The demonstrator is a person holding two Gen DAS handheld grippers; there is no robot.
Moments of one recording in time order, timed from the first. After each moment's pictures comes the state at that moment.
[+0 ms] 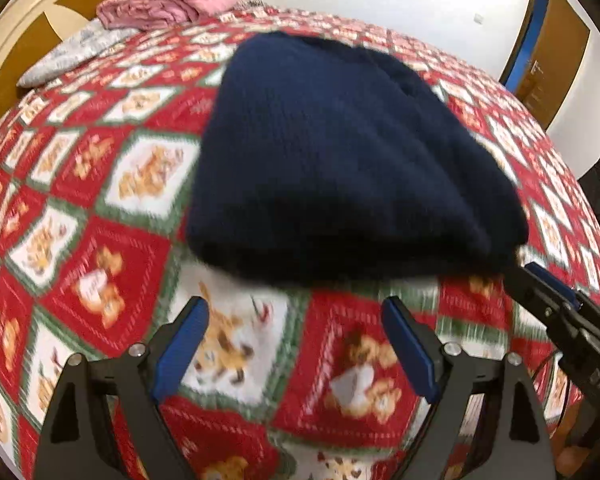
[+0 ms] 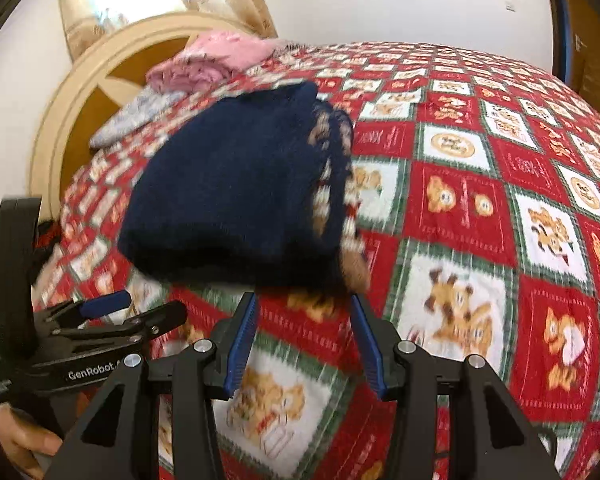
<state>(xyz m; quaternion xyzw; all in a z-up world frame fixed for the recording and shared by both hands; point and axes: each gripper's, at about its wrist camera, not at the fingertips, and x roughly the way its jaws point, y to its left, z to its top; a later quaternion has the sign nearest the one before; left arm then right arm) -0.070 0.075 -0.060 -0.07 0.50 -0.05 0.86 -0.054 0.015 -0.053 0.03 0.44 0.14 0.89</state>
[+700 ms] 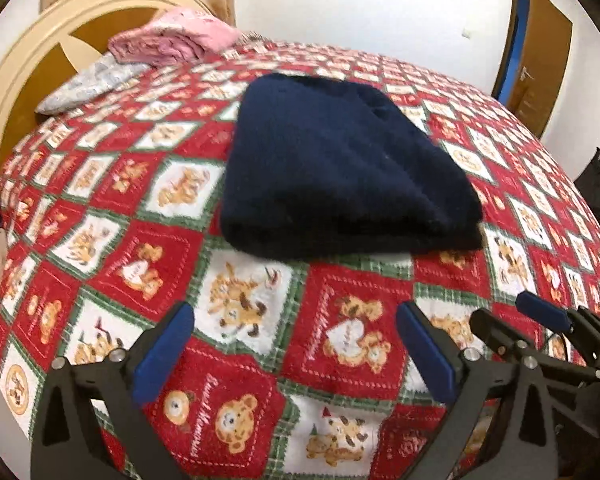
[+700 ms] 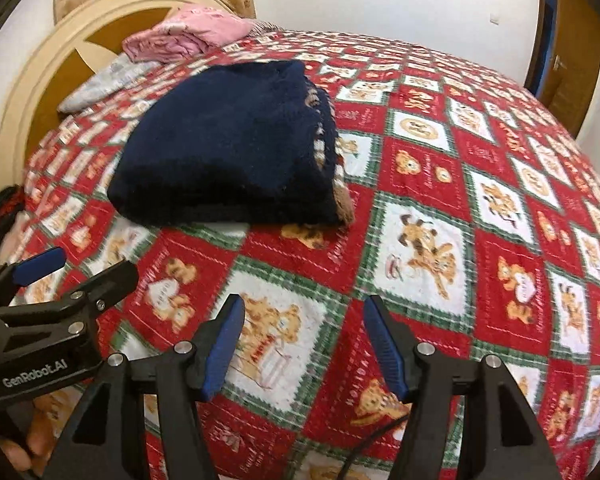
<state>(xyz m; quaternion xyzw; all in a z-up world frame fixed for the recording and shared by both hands) -0.115 0.089 -0.028 -0.05 0.45 -0.04 0.89 -0.099 0.034 -0.045 -0.04 0.46 0.06 0.89</state>
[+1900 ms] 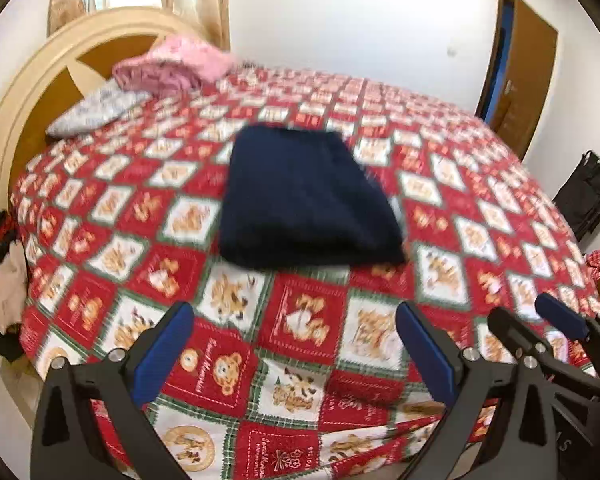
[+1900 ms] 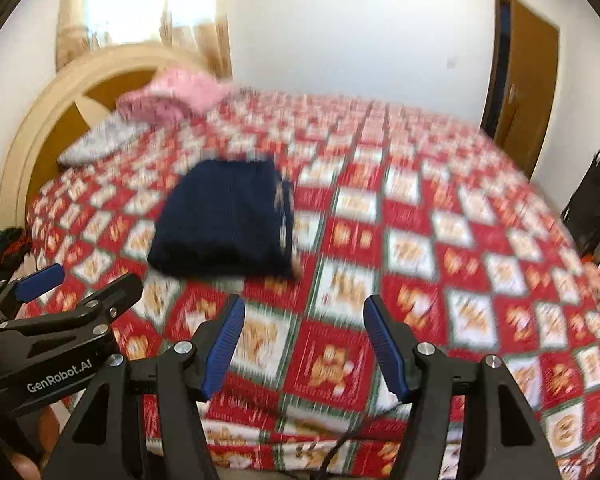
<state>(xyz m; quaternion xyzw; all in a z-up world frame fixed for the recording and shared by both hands) -0.181 0.083 0.063 -0.05 0.39 -0.04 0.92 -0.193 0.017 0.087 -0.03 0.34 0.01 0.94</state>
